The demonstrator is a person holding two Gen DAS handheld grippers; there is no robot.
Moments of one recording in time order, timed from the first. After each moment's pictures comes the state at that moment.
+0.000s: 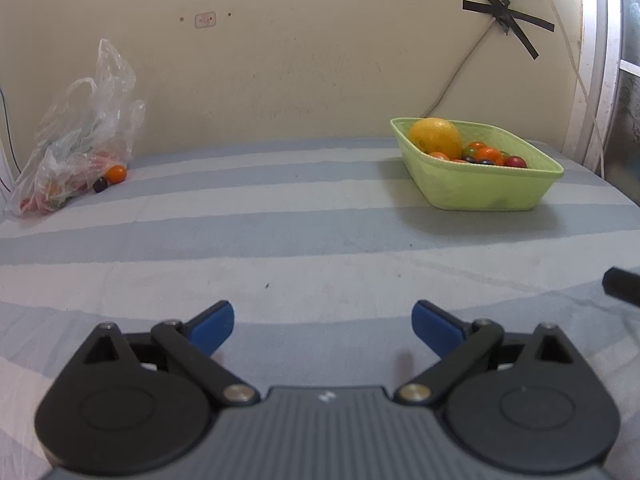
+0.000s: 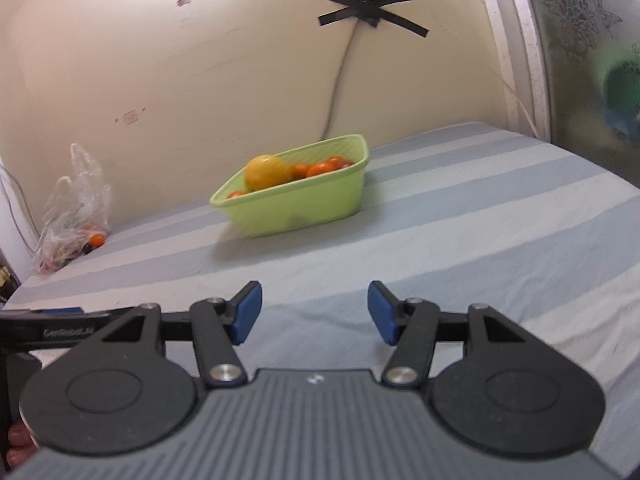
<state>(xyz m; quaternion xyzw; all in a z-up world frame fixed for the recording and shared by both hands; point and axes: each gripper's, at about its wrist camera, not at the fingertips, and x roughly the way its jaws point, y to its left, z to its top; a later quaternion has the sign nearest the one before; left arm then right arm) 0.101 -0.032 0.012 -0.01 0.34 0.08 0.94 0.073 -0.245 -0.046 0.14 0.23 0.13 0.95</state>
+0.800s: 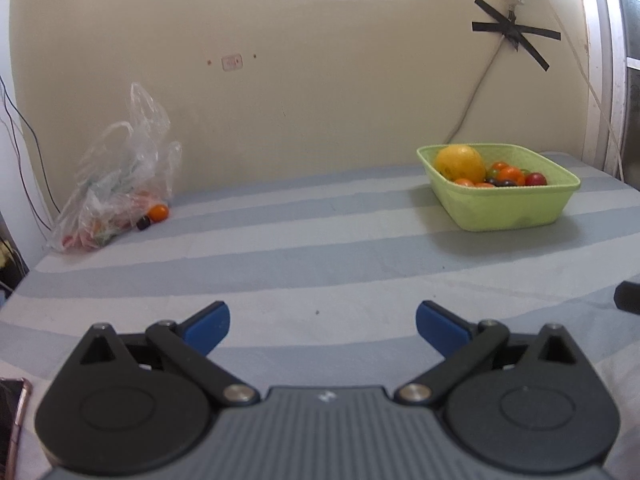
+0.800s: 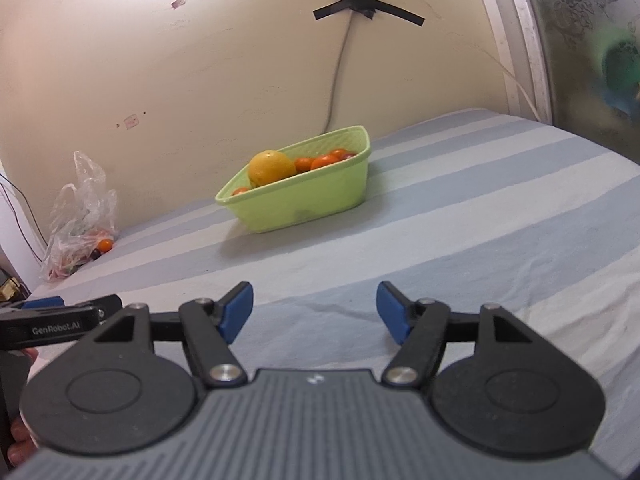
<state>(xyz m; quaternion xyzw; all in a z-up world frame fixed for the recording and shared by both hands) 0.086 -0.025 0.032 0.04 0.30 0.12 0.95 0.063 -0.238 -0.047 0.17 0.24 0.14 0.95</state>
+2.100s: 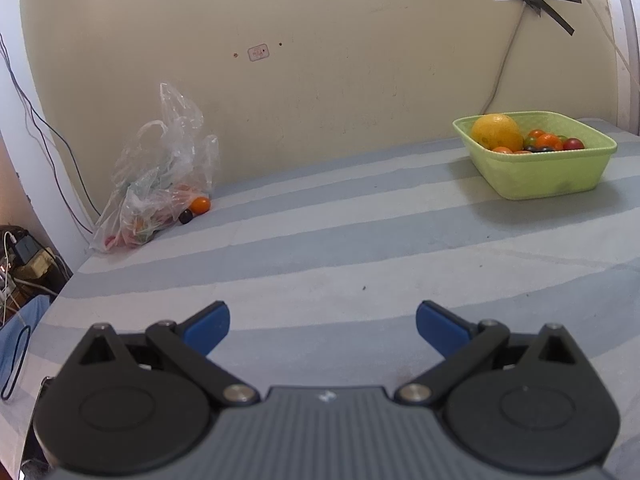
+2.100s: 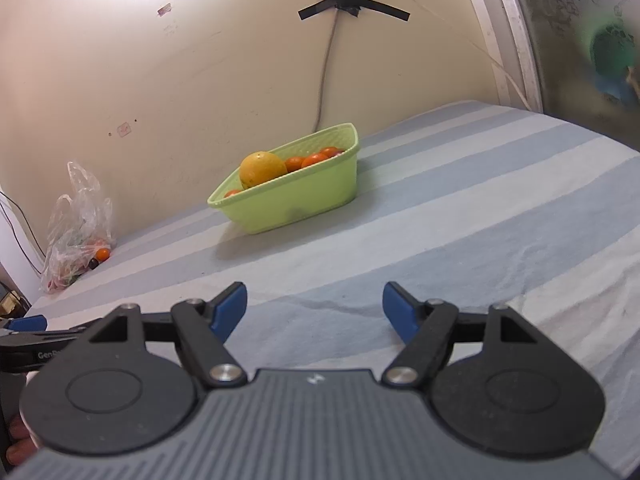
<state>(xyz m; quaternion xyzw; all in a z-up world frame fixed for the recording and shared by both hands) 0.083 -0.023 0.025 0.08 0.32 0.18 0.93 0.061 -0.243 -0.050 0.19 0.24 0.13 0.94</state>
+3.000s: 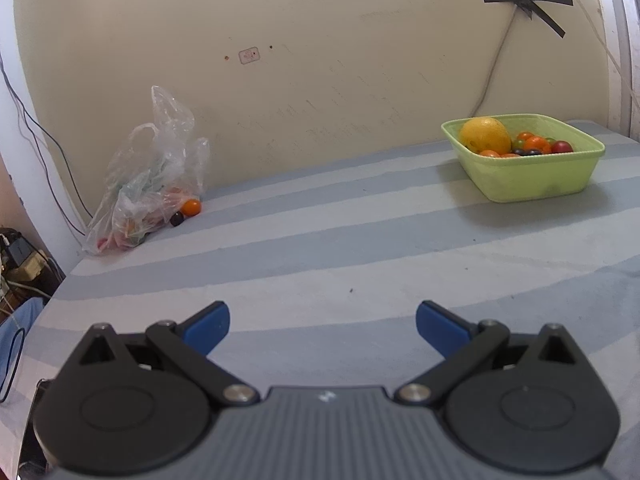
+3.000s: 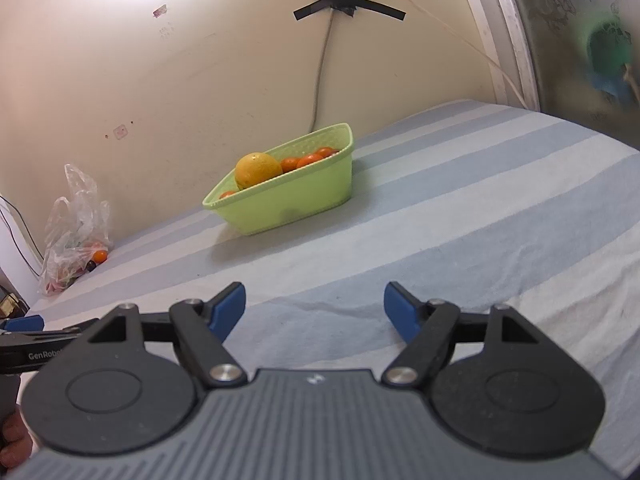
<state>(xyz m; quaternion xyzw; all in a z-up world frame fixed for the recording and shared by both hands) 0.081 -0.027 0.028 0.08 0.32 0.16 0.93 0.061 -0.243 -0.050 0.19 0.24 0.12 0.94</state>
